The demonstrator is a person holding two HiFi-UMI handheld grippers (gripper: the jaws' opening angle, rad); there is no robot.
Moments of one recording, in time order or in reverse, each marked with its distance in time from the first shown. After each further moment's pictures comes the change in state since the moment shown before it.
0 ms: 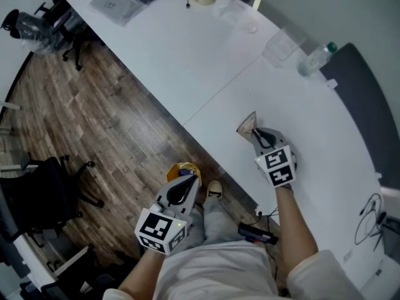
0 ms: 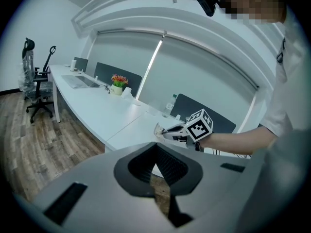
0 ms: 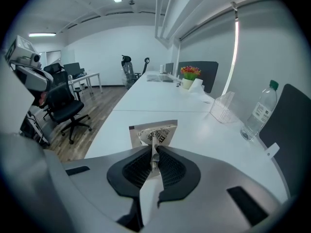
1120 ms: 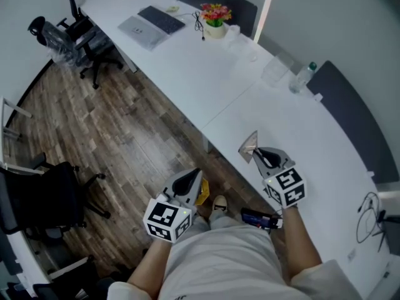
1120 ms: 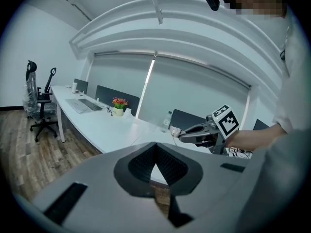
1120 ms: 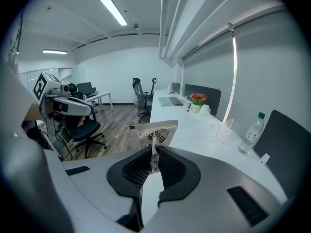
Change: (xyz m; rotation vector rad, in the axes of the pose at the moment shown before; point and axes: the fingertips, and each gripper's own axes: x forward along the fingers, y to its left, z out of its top) left arm -0.090 -0.019 0.044 0.113 -0.168 0.024; right arm -0.146 0.088 0.076 0.026 -0.192 0.095
